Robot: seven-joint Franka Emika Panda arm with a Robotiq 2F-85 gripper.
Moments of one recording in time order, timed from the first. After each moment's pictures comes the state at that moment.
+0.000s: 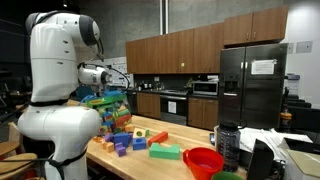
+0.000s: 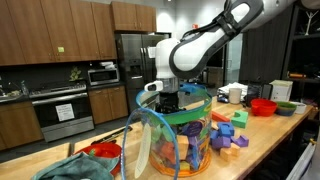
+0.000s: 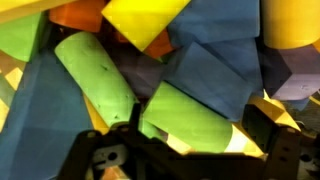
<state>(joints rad) 0.34 0.04 0.35 -2.20 0.10 2.24 -1.11</state>
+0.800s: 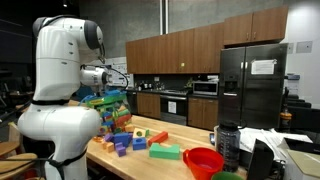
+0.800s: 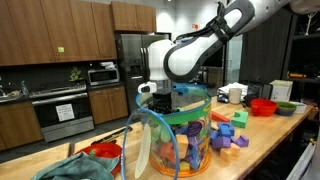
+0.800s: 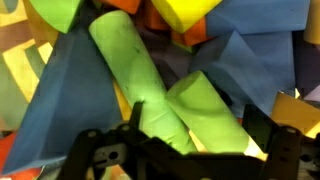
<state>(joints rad) 0.35 0.11 0.36 -2.12 0.01 2.26 -1.12</state>
